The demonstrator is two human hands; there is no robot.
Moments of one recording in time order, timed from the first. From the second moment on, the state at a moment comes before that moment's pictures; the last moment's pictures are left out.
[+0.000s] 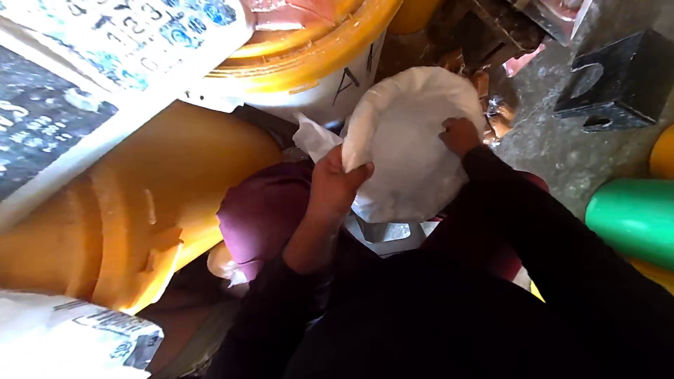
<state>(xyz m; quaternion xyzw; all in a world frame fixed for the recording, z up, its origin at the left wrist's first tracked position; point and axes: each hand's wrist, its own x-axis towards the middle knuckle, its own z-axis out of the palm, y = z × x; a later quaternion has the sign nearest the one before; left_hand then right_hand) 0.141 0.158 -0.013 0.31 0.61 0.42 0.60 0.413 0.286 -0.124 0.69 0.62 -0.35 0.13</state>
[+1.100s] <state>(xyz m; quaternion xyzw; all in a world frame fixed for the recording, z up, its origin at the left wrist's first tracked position) 0.121 0.135 -0.035 0.32 0.58 0.50 0.55 0.285 0.261 -0.283 0.63 0.37 -0.68 0.08</state>
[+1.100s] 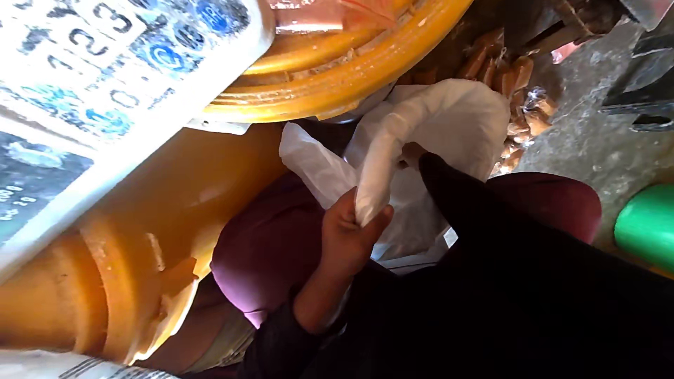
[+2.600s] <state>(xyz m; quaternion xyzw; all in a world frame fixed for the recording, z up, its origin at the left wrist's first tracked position) 0.174 0.168 0.105 0.62 0.67 0.04 0.40 0.478 0.245 0.025 0.49 0.37 -0.73 -0.30</state>
